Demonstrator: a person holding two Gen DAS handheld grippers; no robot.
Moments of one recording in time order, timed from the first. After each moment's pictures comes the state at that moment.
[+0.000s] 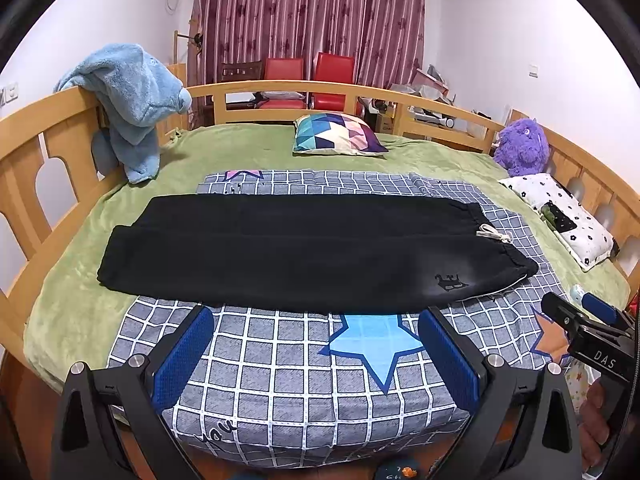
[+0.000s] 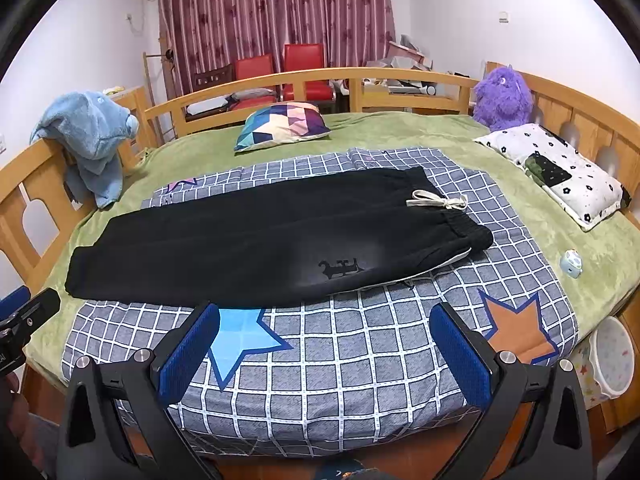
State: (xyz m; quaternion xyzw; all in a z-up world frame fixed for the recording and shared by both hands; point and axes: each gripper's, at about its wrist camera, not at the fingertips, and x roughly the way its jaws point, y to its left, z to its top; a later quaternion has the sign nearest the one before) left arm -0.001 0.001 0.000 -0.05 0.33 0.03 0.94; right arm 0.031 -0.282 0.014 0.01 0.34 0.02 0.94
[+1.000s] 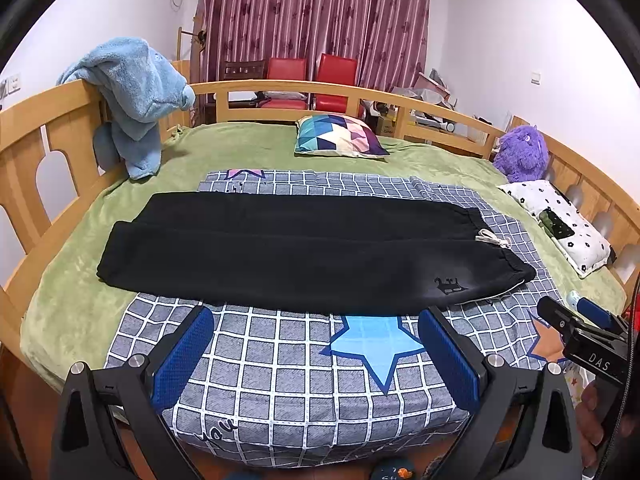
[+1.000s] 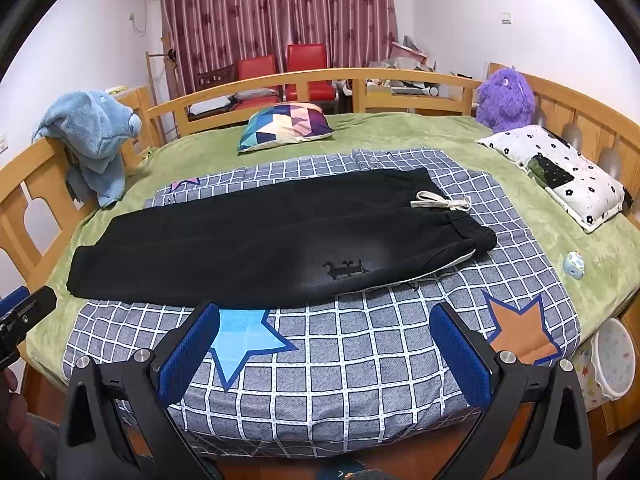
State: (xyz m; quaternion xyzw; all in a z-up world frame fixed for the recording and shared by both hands) left arm -0.005 0.006 0.003 -0.06 0.33 0.03 0.94; right arm 0.030 -0.277 0.014 0.01 0.34 0.02 0.94
